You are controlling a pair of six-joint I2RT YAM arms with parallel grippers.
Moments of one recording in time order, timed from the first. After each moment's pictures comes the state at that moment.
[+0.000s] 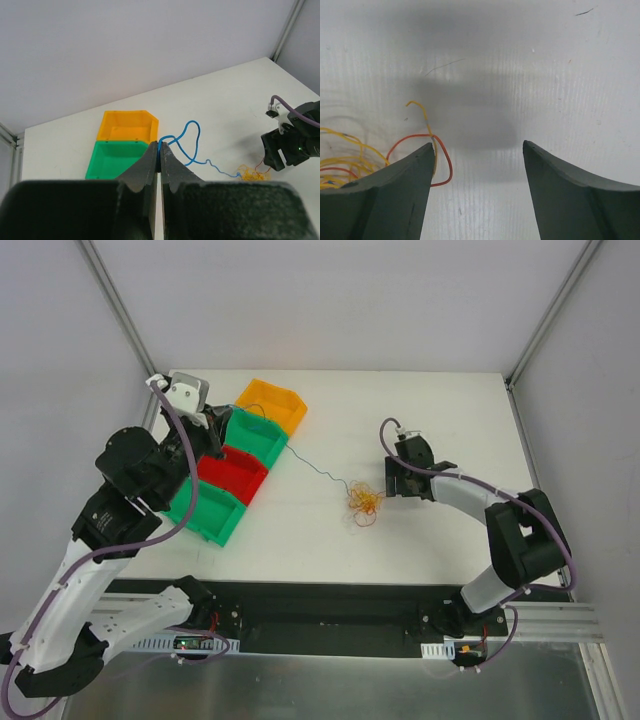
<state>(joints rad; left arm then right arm) -0.66 0.81 1.29 -0.46 -0.27 0.04 0.45 1.58 0.88 -0.31 0.27 0.28</state>
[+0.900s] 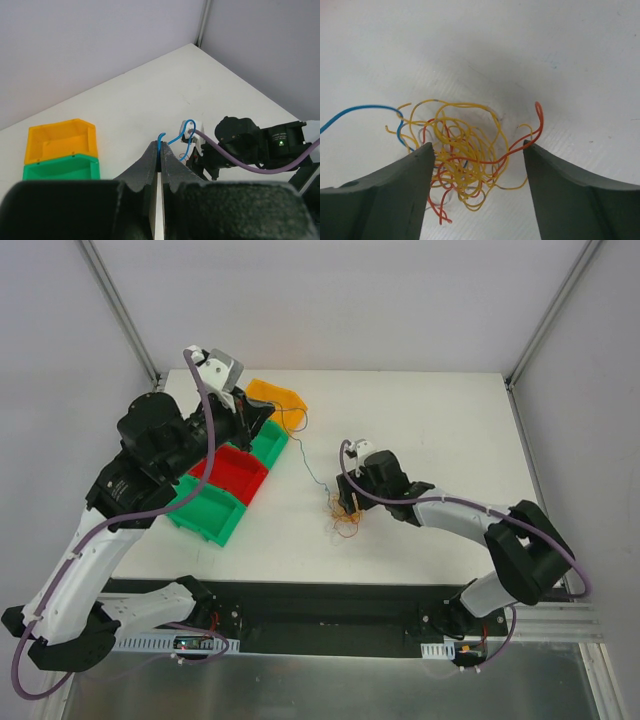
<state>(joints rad) -0.66 1.01 1.50 -0.55 0.05 -0.08 0.71 1.49 0.77 0.01 -0.03 0.18</state>
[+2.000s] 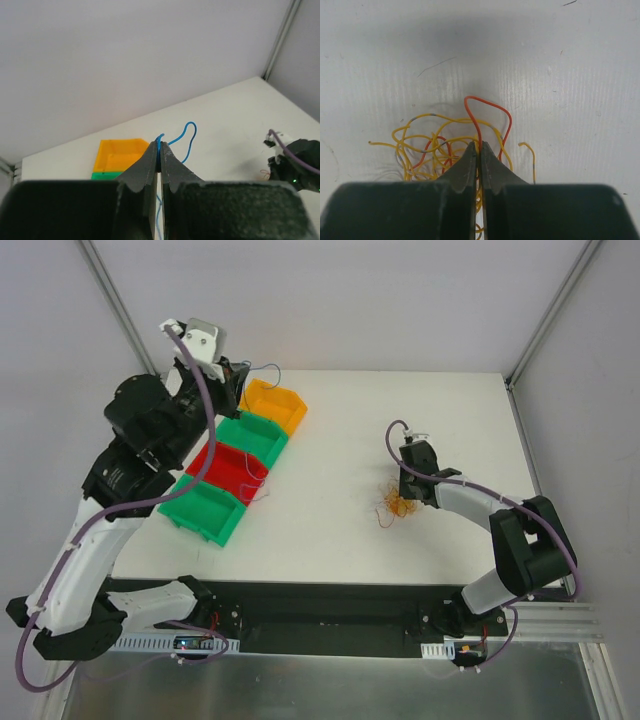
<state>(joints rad) -0.66 1.07 1.67 -0.49 -0.21 0.06 0.42 1.53 0.80 -0.23 0.26 0.34</state>
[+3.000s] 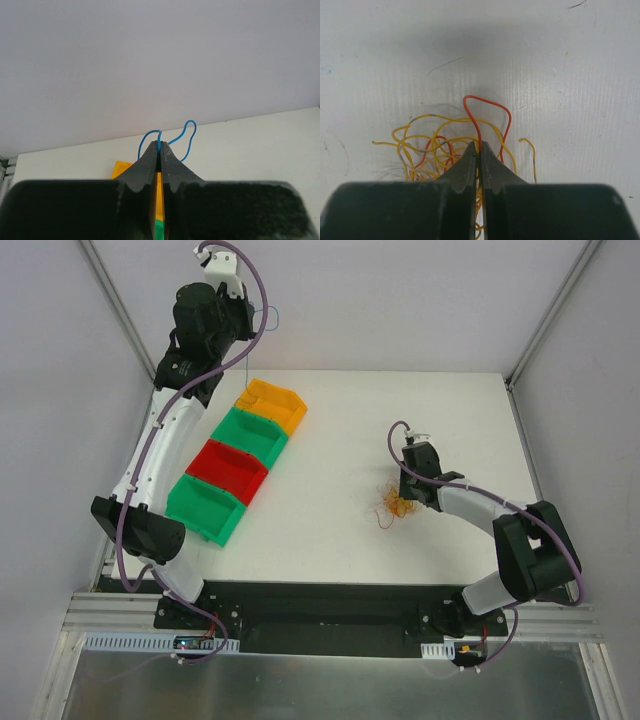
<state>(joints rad) -0.30 1.68 2.00 -0.37 -0.06 -0.07 0.42 1.50 0.77 -0.19 0.23 0.34</state>
